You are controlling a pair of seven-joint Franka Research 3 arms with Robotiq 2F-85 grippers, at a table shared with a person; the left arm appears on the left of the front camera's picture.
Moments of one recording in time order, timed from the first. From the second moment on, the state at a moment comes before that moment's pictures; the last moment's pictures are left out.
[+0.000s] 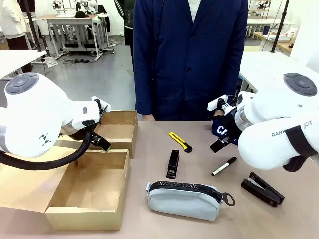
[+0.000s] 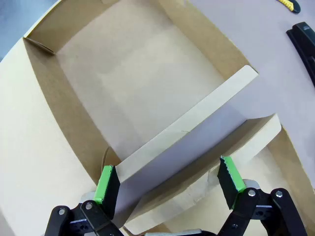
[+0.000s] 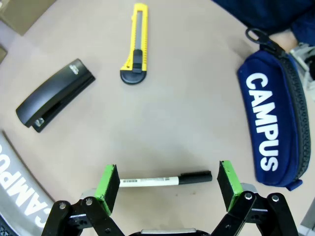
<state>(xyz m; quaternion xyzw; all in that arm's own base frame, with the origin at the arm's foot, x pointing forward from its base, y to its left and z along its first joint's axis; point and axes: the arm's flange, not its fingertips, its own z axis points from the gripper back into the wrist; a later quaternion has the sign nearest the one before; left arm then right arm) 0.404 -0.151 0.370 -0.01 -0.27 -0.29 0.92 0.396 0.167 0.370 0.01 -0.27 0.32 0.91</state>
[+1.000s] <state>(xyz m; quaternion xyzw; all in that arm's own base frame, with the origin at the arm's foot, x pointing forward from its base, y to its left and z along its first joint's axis) 0.293 0.071 0.525 -0.45 -0.27 -0.18 0.83 0.254 -0.114 0.538 0.49 -0.25 0.02 0.83</state>
